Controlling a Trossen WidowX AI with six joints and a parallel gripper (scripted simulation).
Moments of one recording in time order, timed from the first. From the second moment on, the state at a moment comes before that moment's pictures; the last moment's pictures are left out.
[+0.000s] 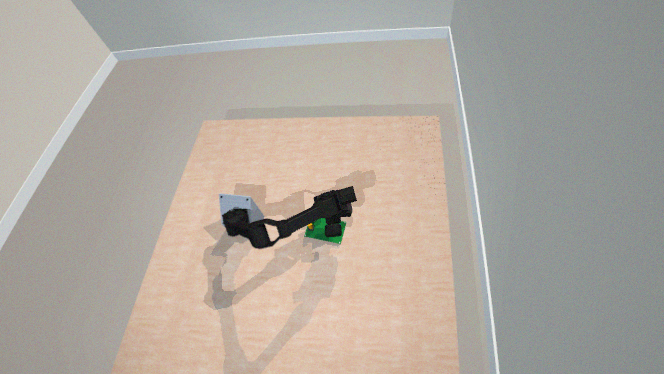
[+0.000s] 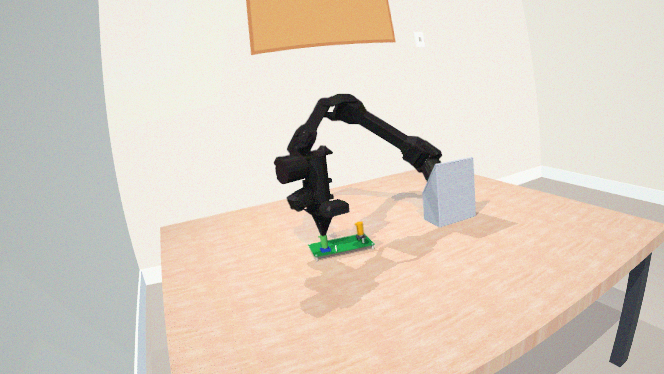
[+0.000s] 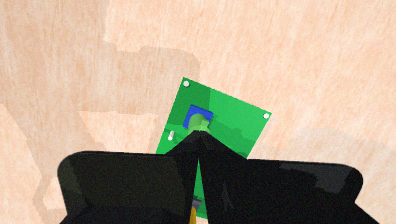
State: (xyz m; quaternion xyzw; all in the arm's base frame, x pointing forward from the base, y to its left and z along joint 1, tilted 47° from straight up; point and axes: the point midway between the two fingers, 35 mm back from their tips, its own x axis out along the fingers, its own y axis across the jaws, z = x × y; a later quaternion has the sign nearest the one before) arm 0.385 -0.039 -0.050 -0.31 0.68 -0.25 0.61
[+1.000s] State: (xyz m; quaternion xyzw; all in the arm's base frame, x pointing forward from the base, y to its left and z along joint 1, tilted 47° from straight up) arm 0.387 -0.035 -0.042 -0.30 0.69 -0.26 0.61
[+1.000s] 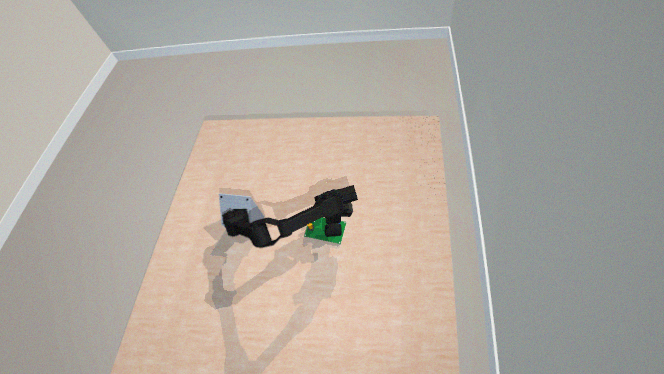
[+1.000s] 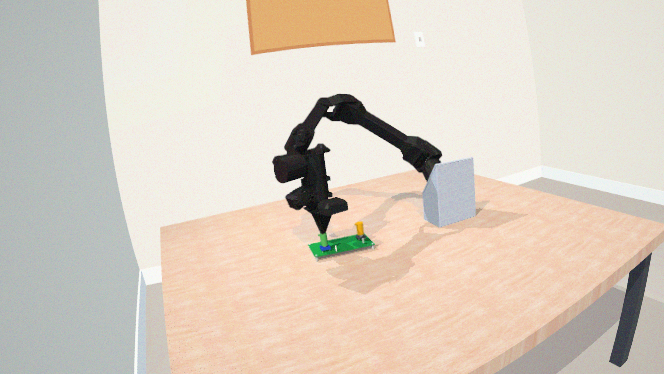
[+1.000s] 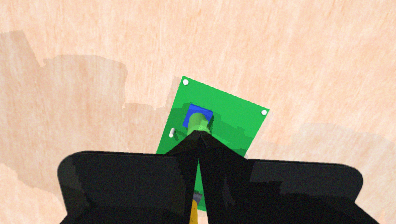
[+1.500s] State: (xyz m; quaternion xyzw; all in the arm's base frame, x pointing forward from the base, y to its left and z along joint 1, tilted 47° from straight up) arm 0.387 -0.030 -0.035 -0.30 0.69 -0.26 0.61
